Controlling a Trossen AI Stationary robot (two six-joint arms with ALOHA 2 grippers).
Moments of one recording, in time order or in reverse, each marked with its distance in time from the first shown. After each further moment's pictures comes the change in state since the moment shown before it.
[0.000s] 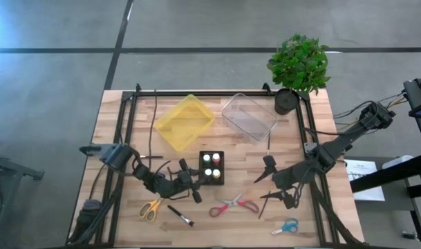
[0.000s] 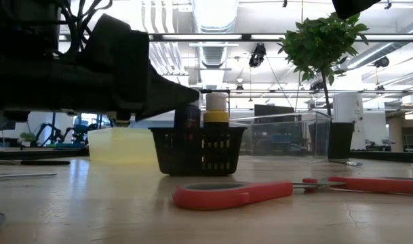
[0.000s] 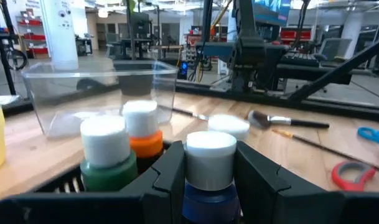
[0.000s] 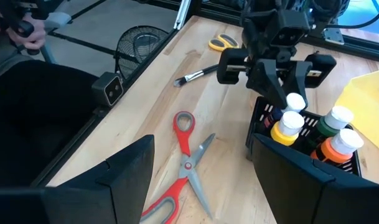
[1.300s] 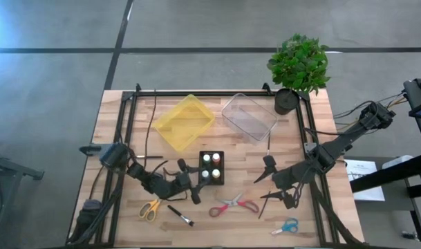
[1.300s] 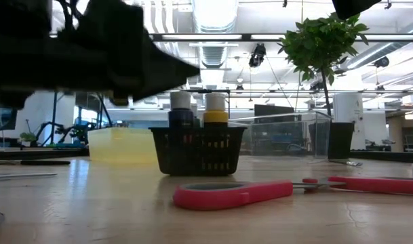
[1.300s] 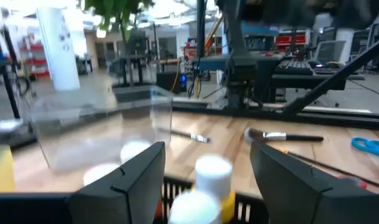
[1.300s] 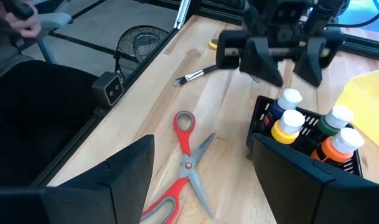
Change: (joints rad) left arm -0.029 -0.092 -0.002 -0.001 -0.011 0.148; right arm 0.000 0.000 -0.001 -0.001 -0.001 0.004
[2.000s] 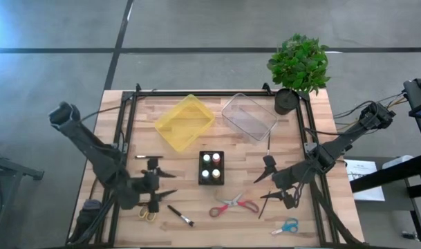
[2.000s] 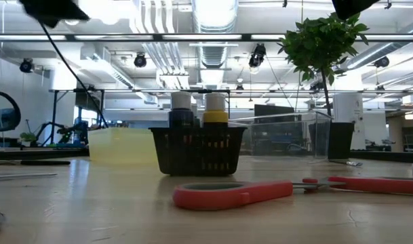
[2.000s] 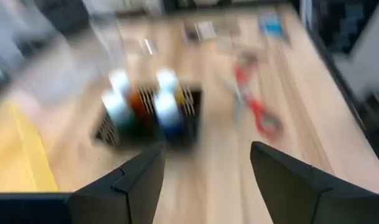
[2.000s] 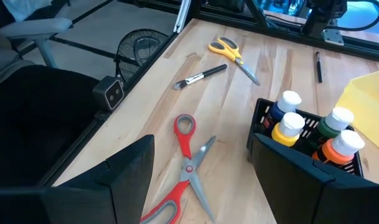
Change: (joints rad) left arm -0.282 -0.902 0.137 -1.912 0.158 -0.590; right arm 0.000 0.000 0.000 0.013 0.002 0.008
